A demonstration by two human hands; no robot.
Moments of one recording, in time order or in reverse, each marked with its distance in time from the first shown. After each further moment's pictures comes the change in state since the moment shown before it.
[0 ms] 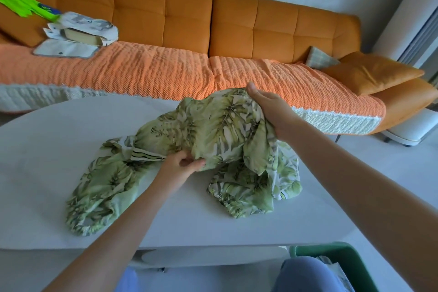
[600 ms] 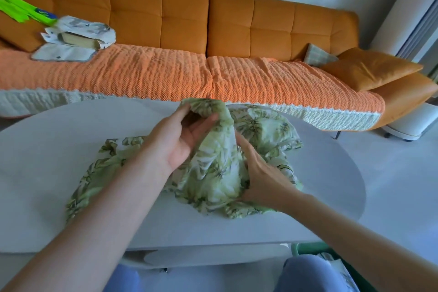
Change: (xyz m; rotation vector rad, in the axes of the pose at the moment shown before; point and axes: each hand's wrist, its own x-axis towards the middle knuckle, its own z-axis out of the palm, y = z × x) left_hand -0.009 0.100 -0.015 -1.269 -0.088 -0.168; right_hand -0.068 0.094 0.007 -1.139 -0.195 -0.345
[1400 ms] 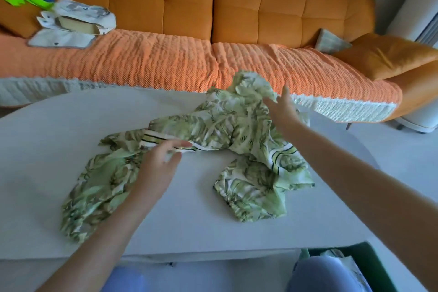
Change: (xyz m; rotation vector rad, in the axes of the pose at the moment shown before) left_hand 0.026 -0.024 -0.122 1.375 0.093 0.549; right_hand 0.128 0.065 -0.032 0.748 0.468 0.600
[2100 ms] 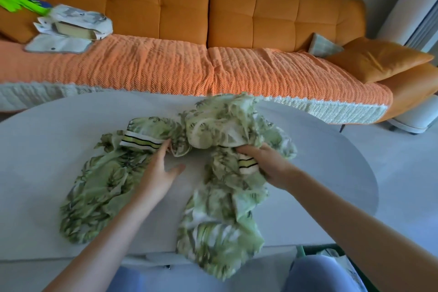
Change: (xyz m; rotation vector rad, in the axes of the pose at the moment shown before) left_hand 0.004 -0.026 0.015 0.064 -0.085 -0.201; right_hand -0.101 0.022 0.000 0.267 -0.502 0.200
